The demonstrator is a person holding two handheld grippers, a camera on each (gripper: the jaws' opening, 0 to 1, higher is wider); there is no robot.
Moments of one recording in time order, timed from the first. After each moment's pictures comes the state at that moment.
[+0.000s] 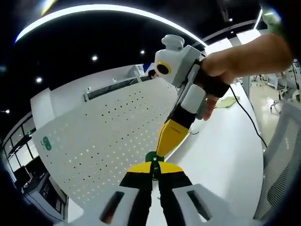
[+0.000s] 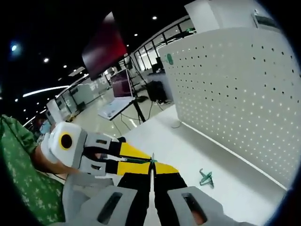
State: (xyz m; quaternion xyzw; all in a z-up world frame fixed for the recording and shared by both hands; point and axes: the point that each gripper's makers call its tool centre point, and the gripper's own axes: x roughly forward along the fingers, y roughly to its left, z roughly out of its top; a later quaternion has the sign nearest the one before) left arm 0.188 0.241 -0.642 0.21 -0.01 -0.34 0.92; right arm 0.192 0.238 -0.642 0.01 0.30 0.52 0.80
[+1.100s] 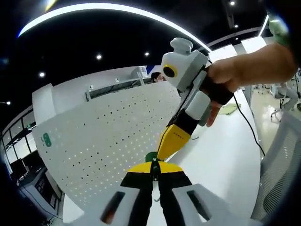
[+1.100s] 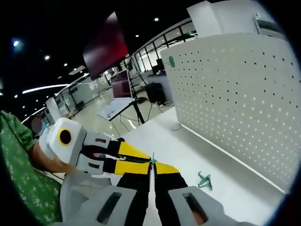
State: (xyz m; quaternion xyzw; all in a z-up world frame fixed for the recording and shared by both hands) left arm 0.186 0.240 -0.635 0.18 -0.01 -0.34 0.92; right arm 0.190 0.239 -0.638 0.00 0.28 0.51 0.81
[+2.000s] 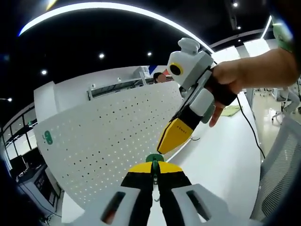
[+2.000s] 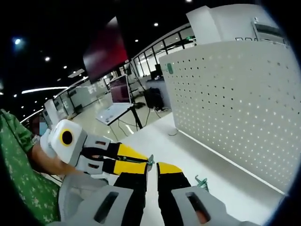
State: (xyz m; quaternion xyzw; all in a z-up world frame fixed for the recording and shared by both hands) left arm 0.190 0.244 -0.634 0.17 0.00 -0.34 0.93; right arm 0.197 0.231 -0.629 0.01 0.26 0.50 0.82
